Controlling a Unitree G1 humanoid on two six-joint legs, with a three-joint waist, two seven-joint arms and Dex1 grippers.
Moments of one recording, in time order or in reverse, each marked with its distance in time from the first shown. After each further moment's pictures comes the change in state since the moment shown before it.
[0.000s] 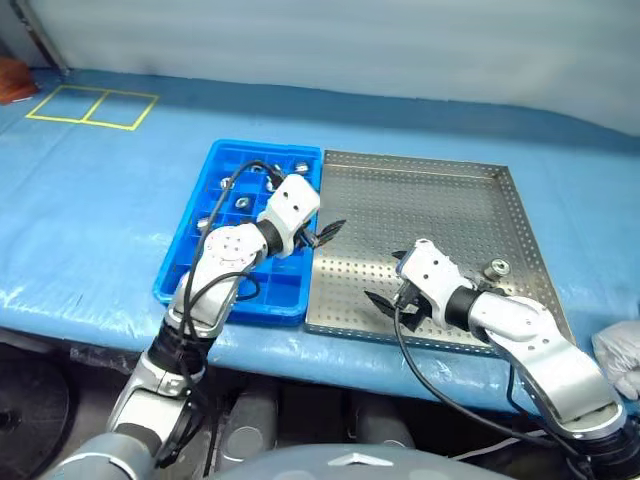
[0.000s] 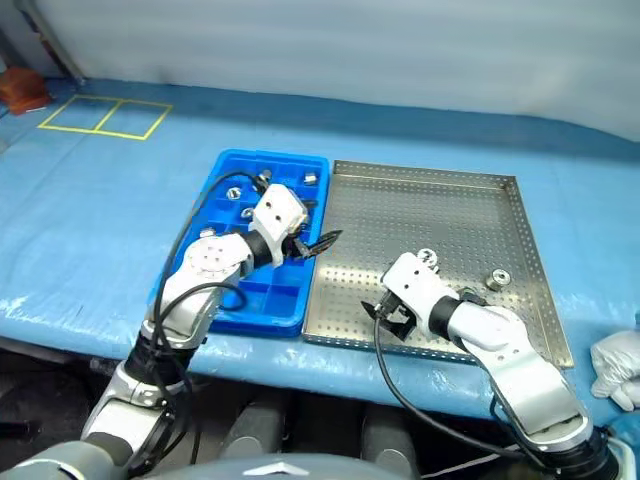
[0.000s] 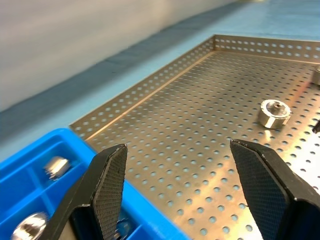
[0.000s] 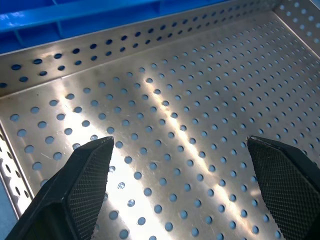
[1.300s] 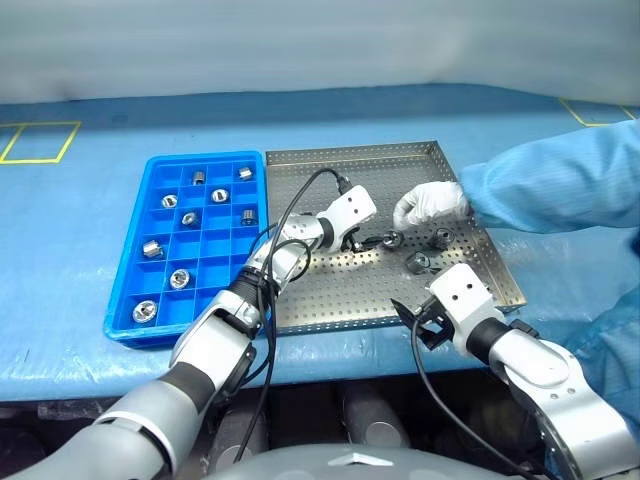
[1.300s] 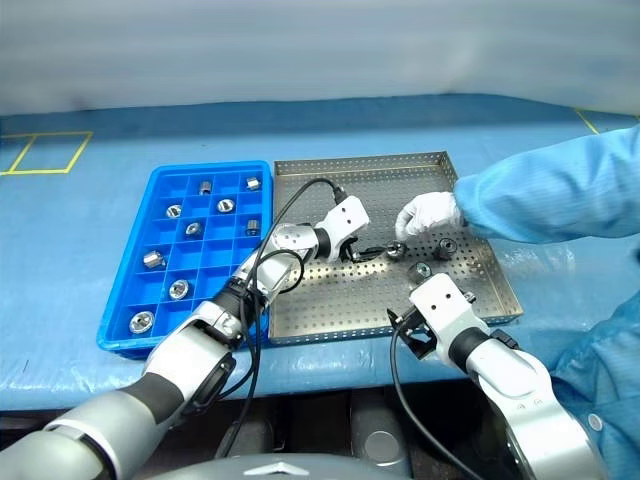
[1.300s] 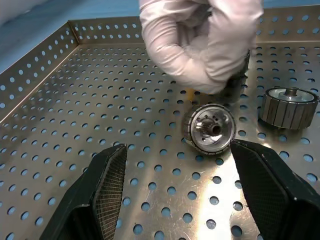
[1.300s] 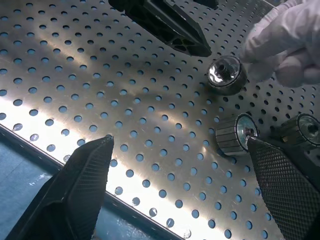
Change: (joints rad) left arm -0.325 -0.240 -0.054 0.857 0.118 -0.410 -0.073; right arm 0.223 0.090 -0.093 -0.117 -0.030 0.008 -0.155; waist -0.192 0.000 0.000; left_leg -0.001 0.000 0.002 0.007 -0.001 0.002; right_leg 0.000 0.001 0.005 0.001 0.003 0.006
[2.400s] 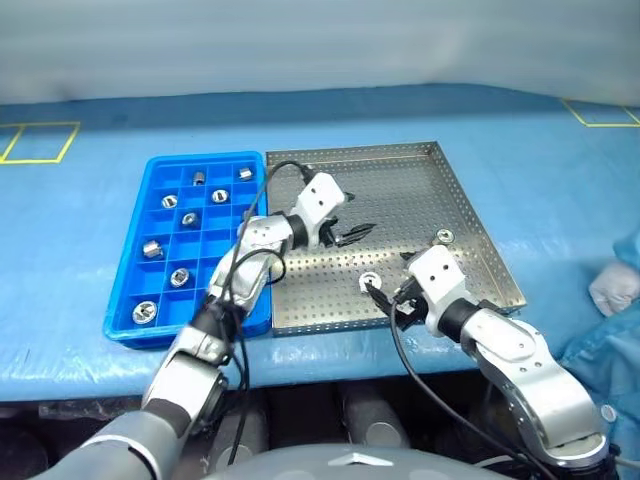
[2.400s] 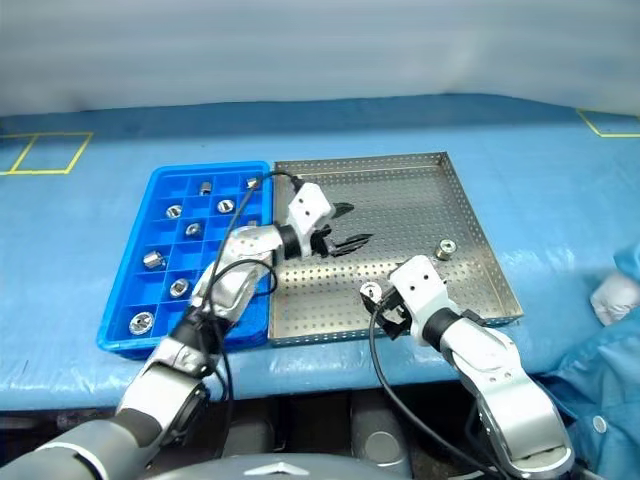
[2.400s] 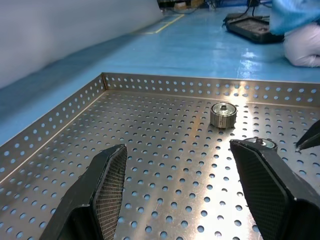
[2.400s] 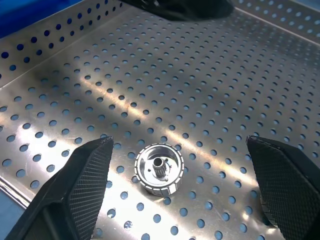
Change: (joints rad) left arm 0.327 0.182 0.117 -0.725 -0.145 0.262 -0.070; right arm -0.177 0.109 0.100 0.125 0.032 -0.001 0.036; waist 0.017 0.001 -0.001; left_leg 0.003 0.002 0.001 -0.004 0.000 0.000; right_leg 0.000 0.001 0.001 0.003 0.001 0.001
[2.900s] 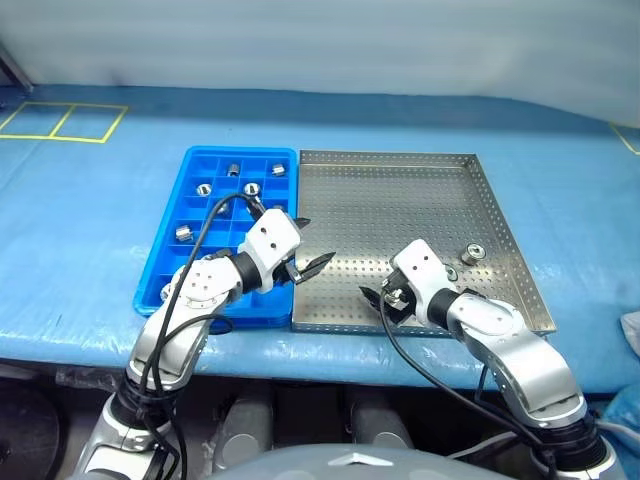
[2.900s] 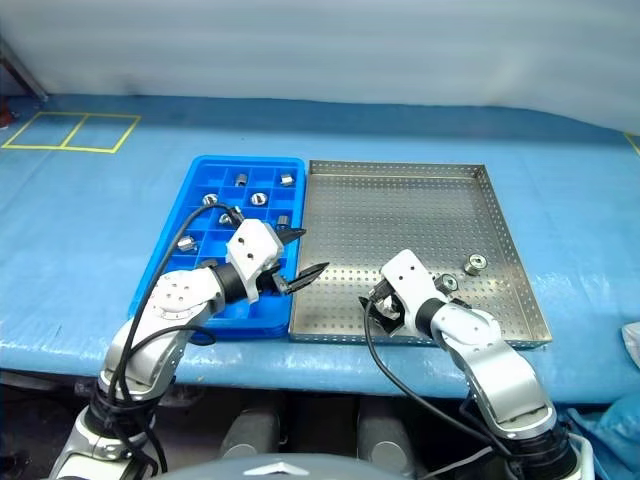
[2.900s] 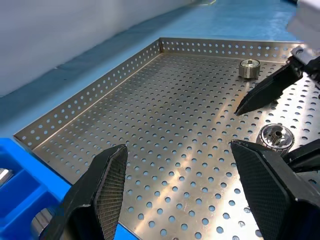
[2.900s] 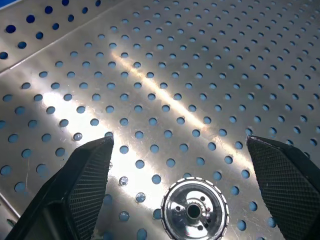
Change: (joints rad) left arm 0.285 0.186 0.015 -0.604 -0.016 0.292 0.116; right arm -0.123 -0.045 0.040 0.124 0.007 0.131 0.034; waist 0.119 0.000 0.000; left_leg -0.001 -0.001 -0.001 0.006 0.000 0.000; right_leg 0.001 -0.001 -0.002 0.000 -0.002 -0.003
